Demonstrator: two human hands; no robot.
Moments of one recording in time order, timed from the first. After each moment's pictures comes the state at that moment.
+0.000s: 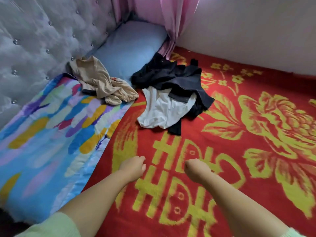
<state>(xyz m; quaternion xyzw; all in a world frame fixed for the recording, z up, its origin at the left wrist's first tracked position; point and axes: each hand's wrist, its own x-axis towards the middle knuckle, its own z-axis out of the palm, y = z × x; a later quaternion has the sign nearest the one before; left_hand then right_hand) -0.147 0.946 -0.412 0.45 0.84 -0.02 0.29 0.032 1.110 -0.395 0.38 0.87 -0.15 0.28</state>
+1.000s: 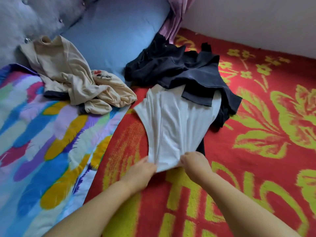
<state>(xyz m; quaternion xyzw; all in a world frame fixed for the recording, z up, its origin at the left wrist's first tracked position) -0.300 1.045 -0.601 0.68 0.71 0.14 0.13 -0.144 1.202 -0.533 0.27 0.94 -0.05 0.20</state>
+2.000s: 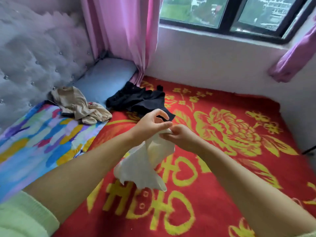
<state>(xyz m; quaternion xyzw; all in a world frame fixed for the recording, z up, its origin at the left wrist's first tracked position) -0.003 1.039 -0.153 0.48 0.62 0.49 0.37 0.131 1.127 -0.159 0.28 0.86 -0.43 -0.04</state>
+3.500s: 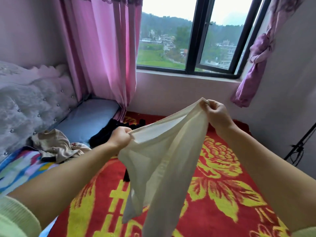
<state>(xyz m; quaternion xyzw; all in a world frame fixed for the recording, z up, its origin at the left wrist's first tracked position) -0.041 1.066 -0.091 0.42 0.78 0.42 0.21 0.220 1.207 -0.006 0.35 0.69 -0.44 -0.46</state>
